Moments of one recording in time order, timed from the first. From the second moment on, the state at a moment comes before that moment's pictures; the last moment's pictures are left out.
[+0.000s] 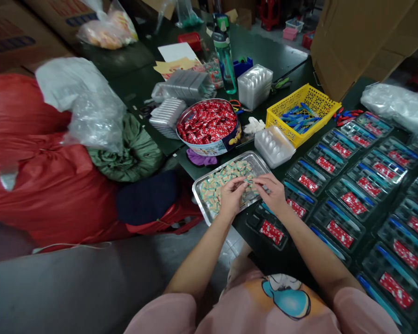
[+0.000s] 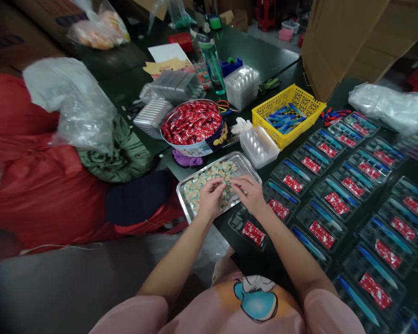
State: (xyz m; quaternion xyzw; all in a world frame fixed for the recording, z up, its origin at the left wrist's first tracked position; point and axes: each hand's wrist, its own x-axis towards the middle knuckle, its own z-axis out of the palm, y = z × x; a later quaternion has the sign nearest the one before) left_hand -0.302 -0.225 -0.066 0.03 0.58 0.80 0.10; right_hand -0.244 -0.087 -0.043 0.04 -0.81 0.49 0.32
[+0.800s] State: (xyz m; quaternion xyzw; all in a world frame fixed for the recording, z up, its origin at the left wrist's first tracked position) left_hand -0.305 -0.225 -0.078 -0.07 0.48 0.84 0.25; right_hand -0.252 -0.105 -0.044 -0.10 -0.76 0.60 0.23
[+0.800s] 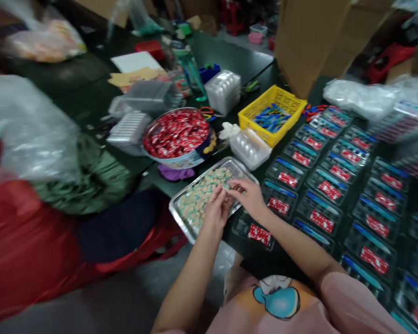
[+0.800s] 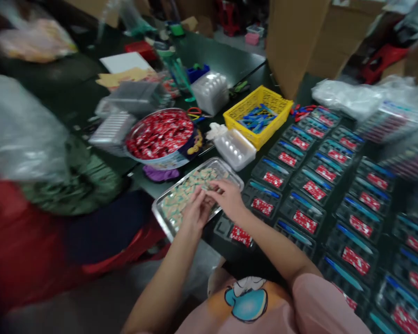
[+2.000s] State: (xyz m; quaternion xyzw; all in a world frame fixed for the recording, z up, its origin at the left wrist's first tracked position) left_hand -0.299 -0.141 -0.036 0.03 0.70 0.69 0.19; right_hand -0.174 0.424 -0.073 -0.56 -0.71 0.29 0.31
